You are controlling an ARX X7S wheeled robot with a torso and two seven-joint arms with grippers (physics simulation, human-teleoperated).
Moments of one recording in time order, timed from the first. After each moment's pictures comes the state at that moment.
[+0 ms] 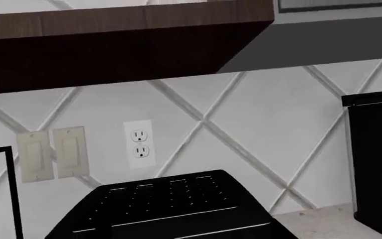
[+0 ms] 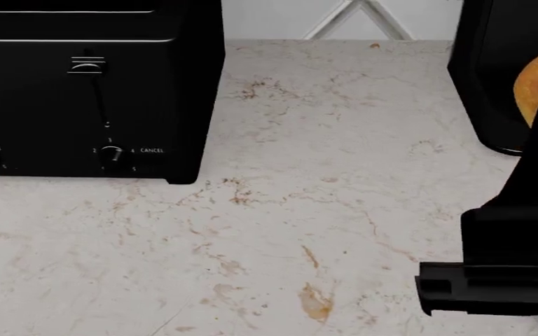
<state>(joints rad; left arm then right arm) -0.95 -0.66 -0.10 0.77 -1.41 -1.17 -0.77 1.21 1.22 -0.25 -0.97 2.07 0.86 1.45</state>
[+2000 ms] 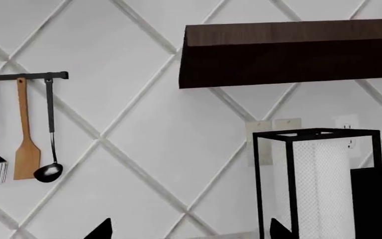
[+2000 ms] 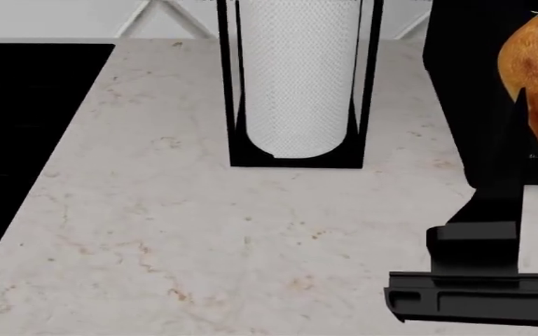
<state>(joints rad) -0.95 -0.72 -0.13 0.79 -1.53 -1.10 -0.87 1.20 1.04 -0.11 -1.04 2.08 1.06 1.57</state>
